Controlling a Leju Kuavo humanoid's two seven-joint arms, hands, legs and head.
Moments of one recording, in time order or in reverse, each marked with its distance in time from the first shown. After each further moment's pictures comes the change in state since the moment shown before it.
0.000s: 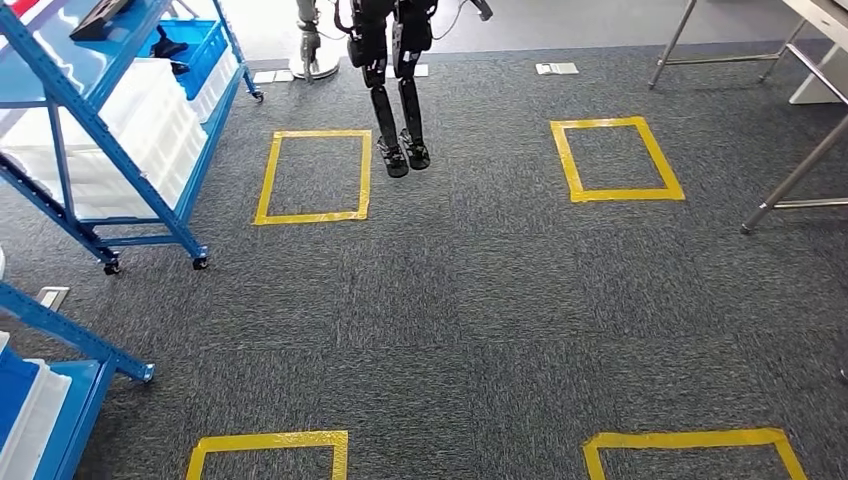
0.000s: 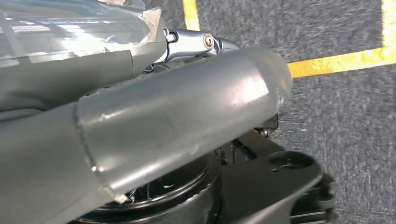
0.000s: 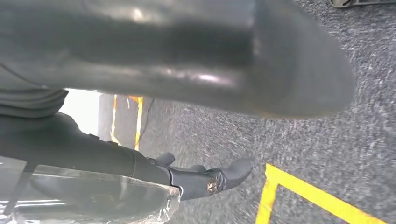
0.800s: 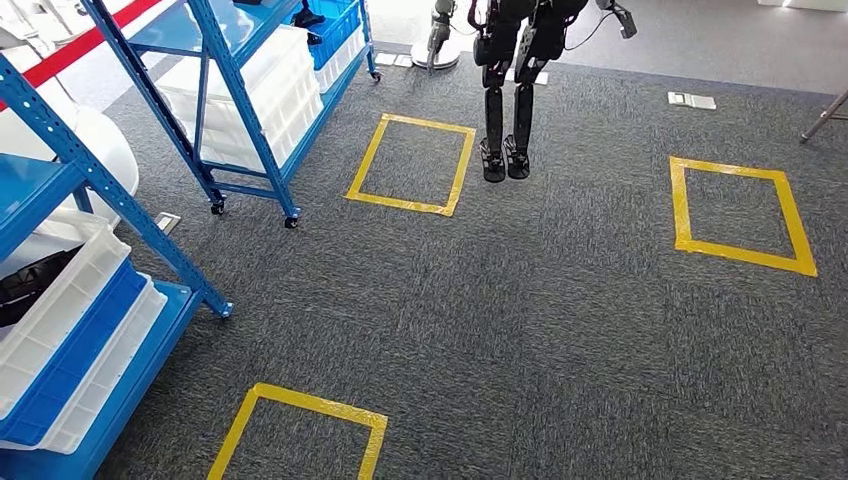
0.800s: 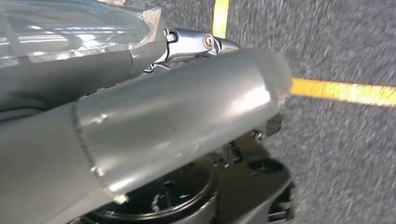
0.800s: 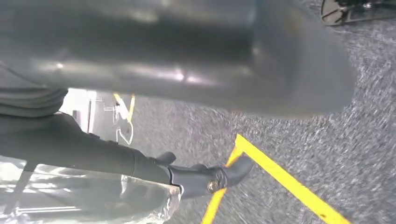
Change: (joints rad) left arm -0.003 0.005 -0.018 0.000 -0.022 -0.021 -0.006; right arm -0.009 0.029 -0.018 0.001 -0.011 -0.035 0.030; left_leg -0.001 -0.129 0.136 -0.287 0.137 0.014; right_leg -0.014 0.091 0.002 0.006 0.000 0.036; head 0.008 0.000
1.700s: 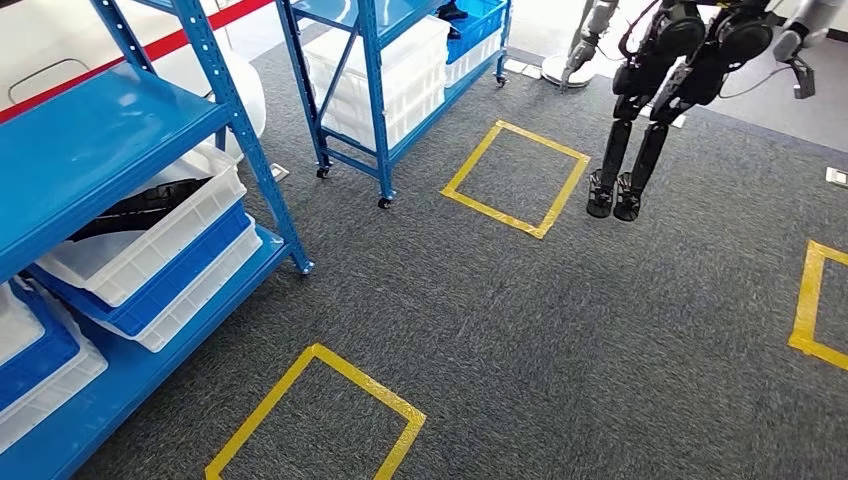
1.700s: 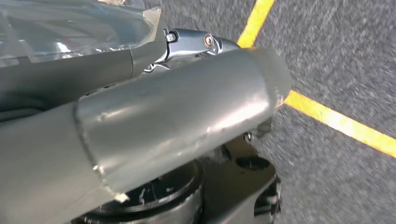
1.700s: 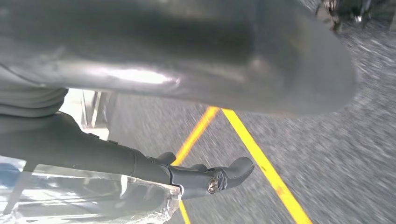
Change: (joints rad) left arm -0.008 -0.005 -0.008 -0.002 0.012 -0.015 -0.007; right arm 0.008 0.013 -0.014 -0.001 0.016 -0.008 -0.007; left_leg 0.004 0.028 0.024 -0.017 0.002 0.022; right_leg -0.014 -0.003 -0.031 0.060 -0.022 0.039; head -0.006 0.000
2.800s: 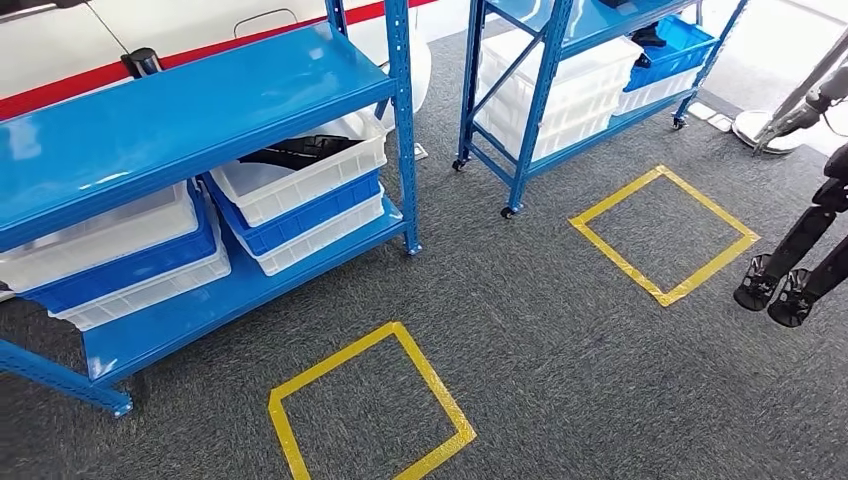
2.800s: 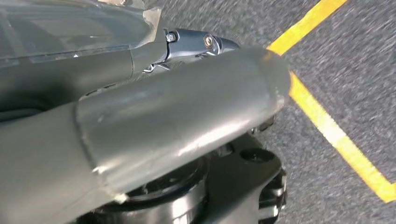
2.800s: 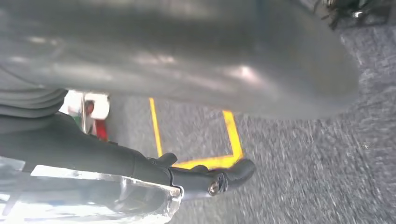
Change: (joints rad) left arm -0.003 -0.005 0.000 0.000 -0.013 -0.016 0.009; right arm -0.005 0.009 -0.002 0.002 0.004 -0.013 0.003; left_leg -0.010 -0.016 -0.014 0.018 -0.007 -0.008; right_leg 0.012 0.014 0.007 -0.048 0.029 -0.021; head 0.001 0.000
